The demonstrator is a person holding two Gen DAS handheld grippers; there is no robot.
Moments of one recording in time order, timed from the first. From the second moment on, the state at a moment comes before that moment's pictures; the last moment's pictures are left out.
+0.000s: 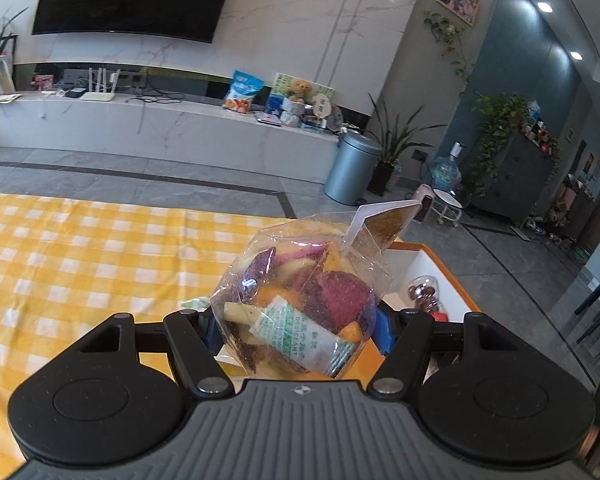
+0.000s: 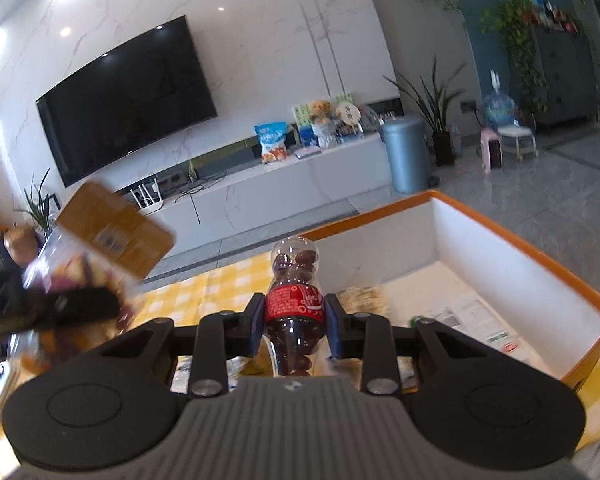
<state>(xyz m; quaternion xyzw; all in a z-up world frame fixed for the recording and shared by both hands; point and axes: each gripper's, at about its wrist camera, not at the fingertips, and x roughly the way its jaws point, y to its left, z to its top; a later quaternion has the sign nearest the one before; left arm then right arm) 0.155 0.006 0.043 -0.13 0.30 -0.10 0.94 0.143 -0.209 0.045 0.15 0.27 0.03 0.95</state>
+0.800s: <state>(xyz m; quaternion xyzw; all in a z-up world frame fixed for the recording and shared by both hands) 0.207 -0.062 0.015 -0.12 0.36 -0.15 0.91 0.300 -0.323 -0.013 0.05 0.42 0.00 0.91</state>
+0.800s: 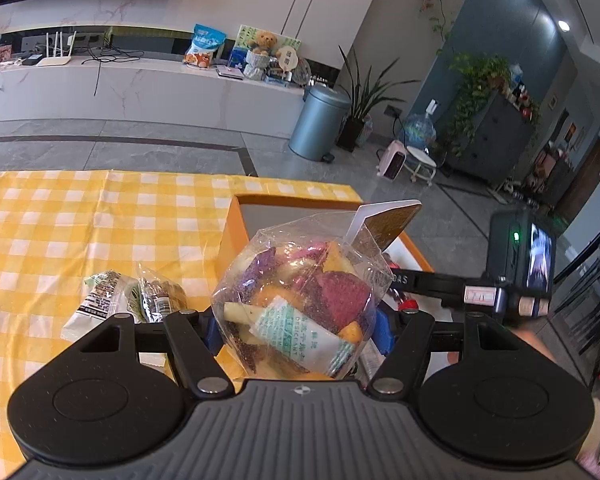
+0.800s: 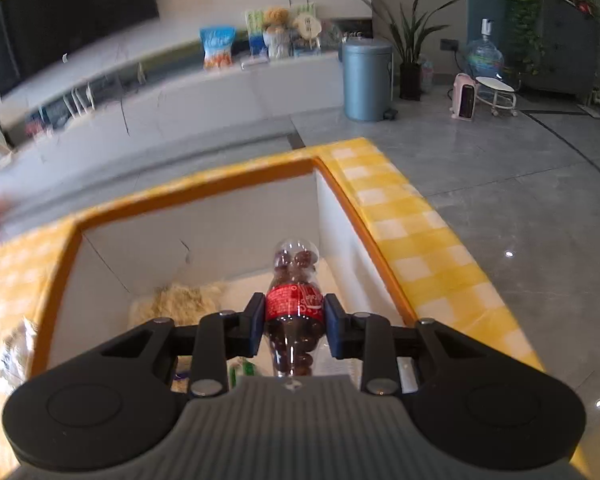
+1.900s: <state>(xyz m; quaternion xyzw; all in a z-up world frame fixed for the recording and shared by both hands) 0.294 -0.168 -0.025 -0.12 0.40 -0.17 0.89 0.210 -0.393 0.043 0.20 0.30 -0.05 0.93</state>
